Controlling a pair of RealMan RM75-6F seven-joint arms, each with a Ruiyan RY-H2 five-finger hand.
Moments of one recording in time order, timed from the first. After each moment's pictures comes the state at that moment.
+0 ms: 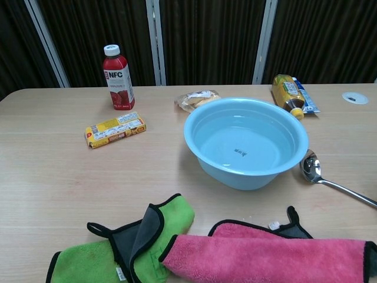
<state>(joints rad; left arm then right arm) -0.21 -1.11 0.04 -1.59 1.65 1.39 -0.12 0.16 -1.44 0.11 -1.52 -1.26 1.26 -0.49</state>
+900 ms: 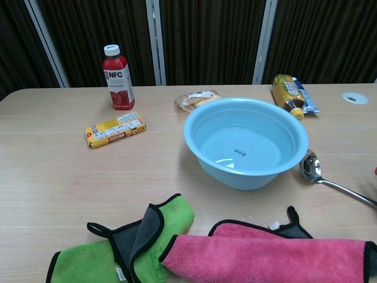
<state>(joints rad) -0.22 -1.10 0.04 -1.57 1.65 1.39 -0.16 0.21 -1.62 0.12 -1.31 -1.20 1.23 -0.39</state>
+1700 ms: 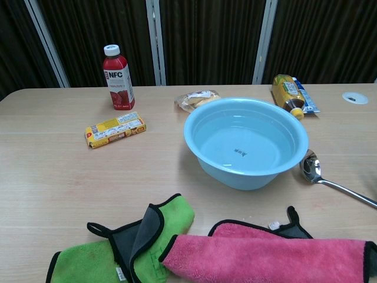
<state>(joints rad) -0.23 -1.11 0.04 -1.57 1.63 1.35 -0.14 0.18 -1.73 0.12 -1.03 -1.32 1.32 -0.01</state>
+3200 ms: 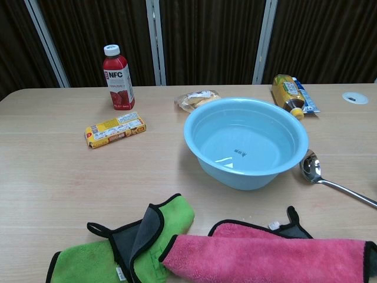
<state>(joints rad) -0.23 -1.13 0.04 -1.57 1.62 1.36 -0.10 0.17 -1.84 0.10 -0.76 -1.38 1.28 0.28</state>
